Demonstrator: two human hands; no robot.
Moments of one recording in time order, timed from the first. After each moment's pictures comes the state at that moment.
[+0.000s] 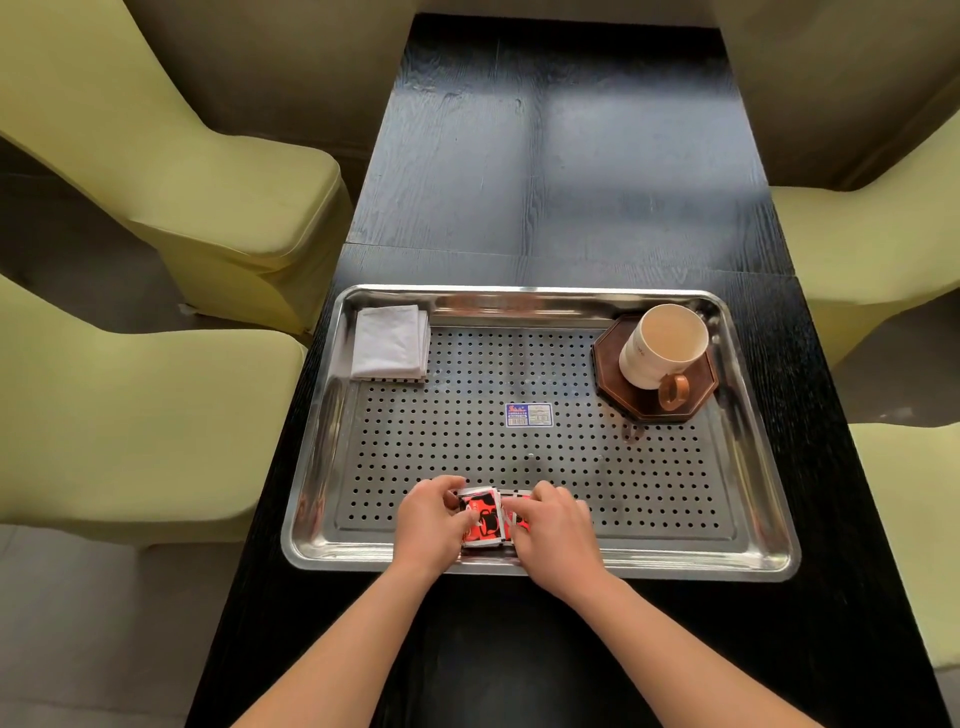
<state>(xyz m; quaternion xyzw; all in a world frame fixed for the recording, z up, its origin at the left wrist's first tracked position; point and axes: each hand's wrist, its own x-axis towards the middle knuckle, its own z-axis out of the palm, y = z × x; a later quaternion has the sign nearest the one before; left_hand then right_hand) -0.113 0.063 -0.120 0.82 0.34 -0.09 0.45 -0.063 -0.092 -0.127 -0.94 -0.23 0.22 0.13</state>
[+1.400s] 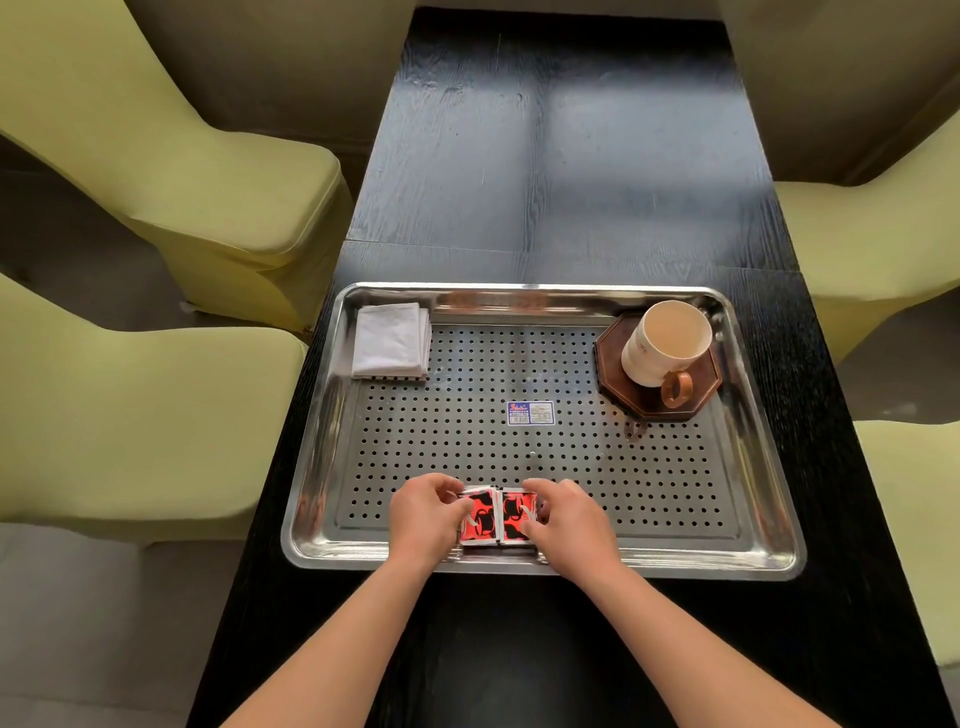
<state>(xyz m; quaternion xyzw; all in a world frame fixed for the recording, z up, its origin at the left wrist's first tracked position) -0.109 0.070 -0.116 0.79 0.40 -0.08 0.45 -0.049 -0.101 -0.125 -0.94 -0.12 0.25 0.20</state>
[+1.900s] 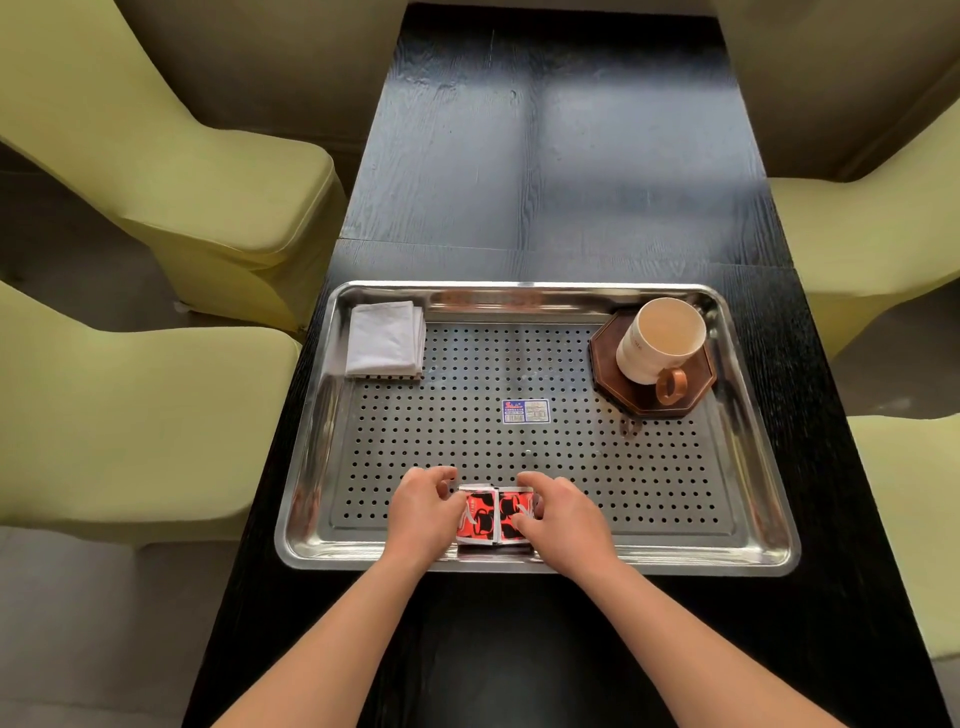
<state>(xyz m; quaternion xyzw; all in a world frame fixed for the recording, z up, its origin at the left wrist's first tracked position) -0.106 0.071 -0.122 0.84 0.34 -0.10 0.41 -0.047 -0.100 -0.125 -0.94 -0.13 0.26 0.20</state>
